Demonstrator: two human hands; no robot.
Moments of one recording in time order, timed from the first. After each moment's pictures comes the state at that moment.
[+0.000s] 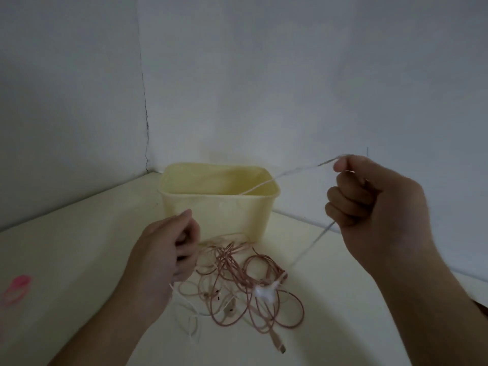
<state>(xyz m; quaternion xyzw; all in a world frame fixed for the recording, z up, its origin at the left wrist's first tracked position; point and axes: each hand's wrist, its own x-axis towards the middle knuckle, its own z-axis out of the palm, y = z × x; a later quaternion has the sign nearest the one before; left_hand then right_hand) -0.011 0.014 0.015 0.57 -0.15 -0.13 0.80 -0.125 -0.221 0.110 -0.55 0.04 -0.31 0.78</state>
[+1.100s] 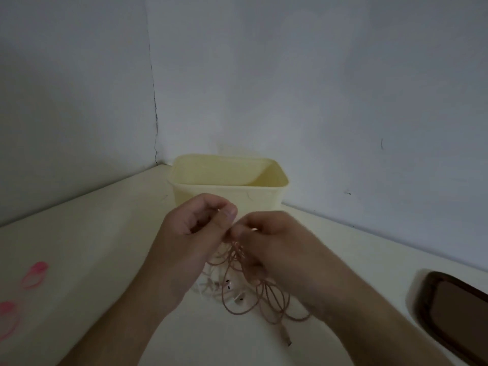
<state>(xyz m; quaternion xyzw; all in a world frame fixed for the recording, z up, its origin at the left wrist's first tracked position) -0.032 0.006 0.026 0.60 -0.26 -0.03 0.75 -0.114 -0.134 0.067 -0.84 0.05 -0.04 0.55</state>
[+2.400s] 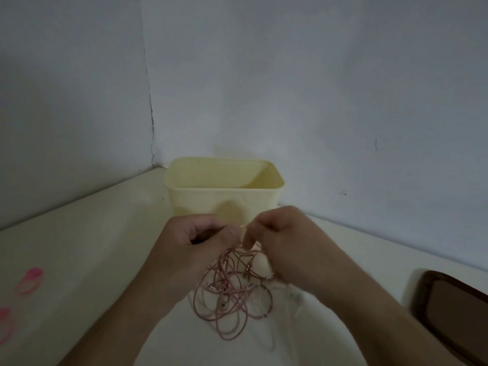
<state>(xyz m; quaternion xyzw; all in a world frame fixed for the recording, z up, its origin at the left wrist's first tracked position) -0.028 0.007 0.018 0.68 -0.29 -0.02 0.67 -0.111 -0.152 0.076 -0.90 0.10 -0.08 0.41</state>
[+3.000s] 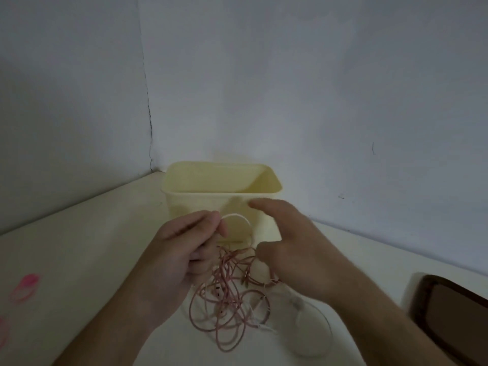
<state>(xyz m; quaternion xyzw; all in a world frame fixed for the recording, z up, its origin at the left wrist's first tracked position) -0.024 0.014 0.022 0.53 -0.25 -0.20 0.79 -0.113 -0.165 0.075 -0.94 0.06 -0.08 0.34</state>
